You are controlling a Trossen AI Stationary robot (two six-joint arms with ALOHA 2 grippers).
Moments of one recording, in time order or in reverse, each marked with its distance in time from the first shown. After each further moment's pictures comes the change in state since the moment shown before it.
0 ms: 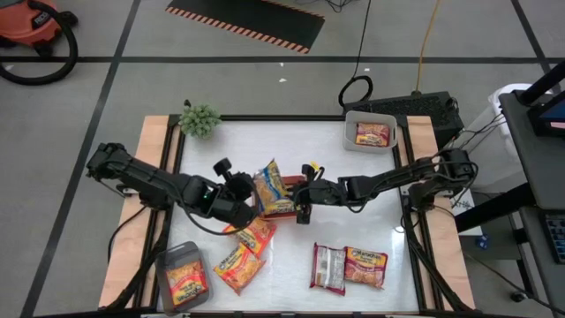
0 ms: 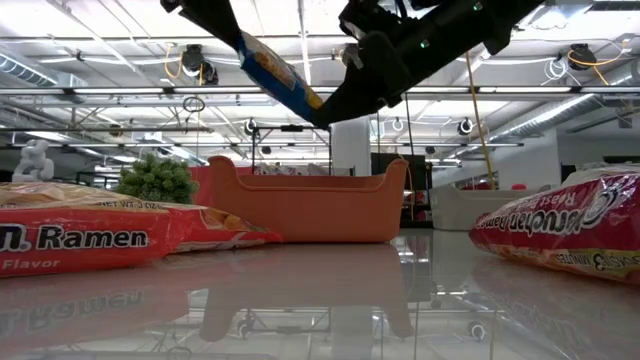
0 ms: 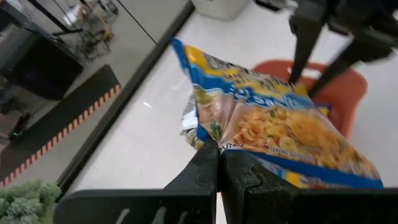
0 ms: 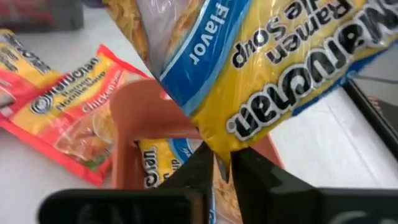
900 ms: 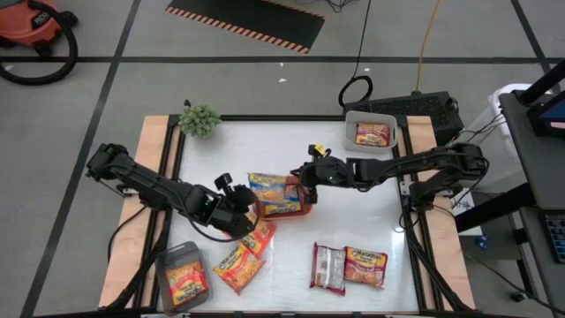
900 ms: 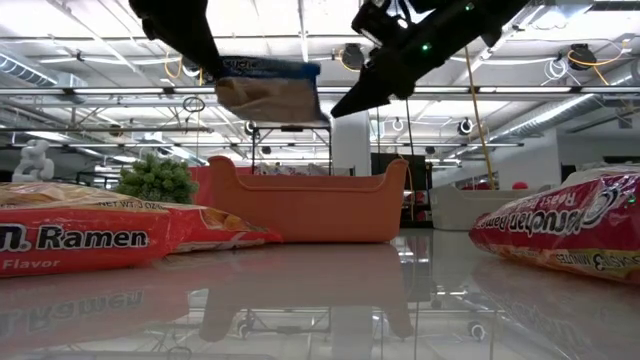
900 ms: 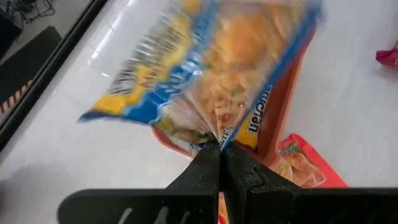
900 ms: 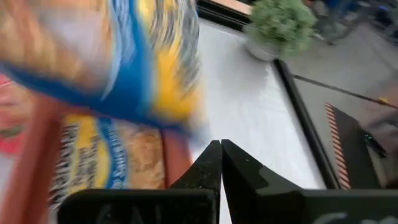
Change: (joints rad) left arm -0.049 0.003 -0.099 0.047 0.185 -0.116; right arm -0.119 -0.123 0.002 -0.148 -0.021 -0.220
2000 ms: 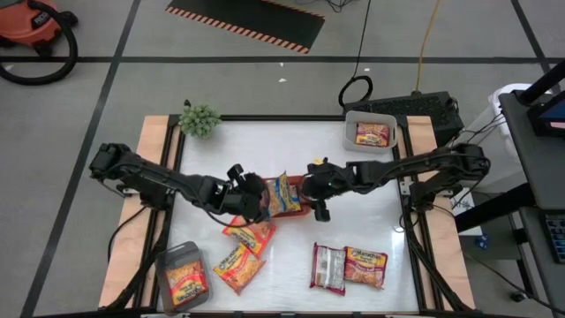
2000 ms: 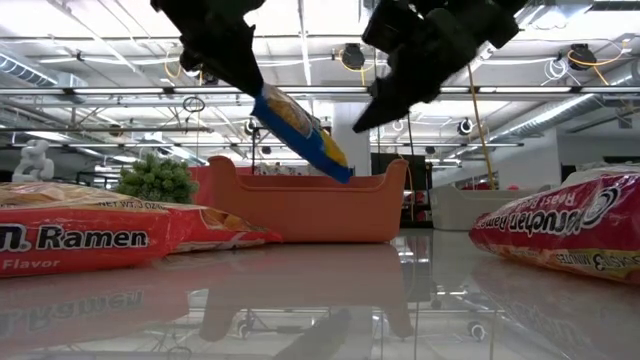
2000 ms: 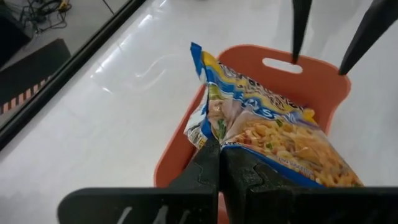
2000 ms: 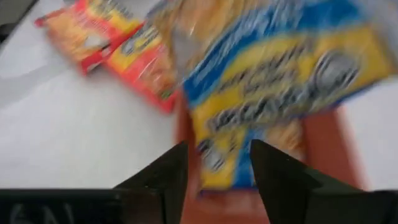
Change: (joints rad) left arm 0.146 0.016 -0.105 0.325 -0.019 0.129; right arm 0.030 -0.012 0.000 -0.189 -0.363 0.226
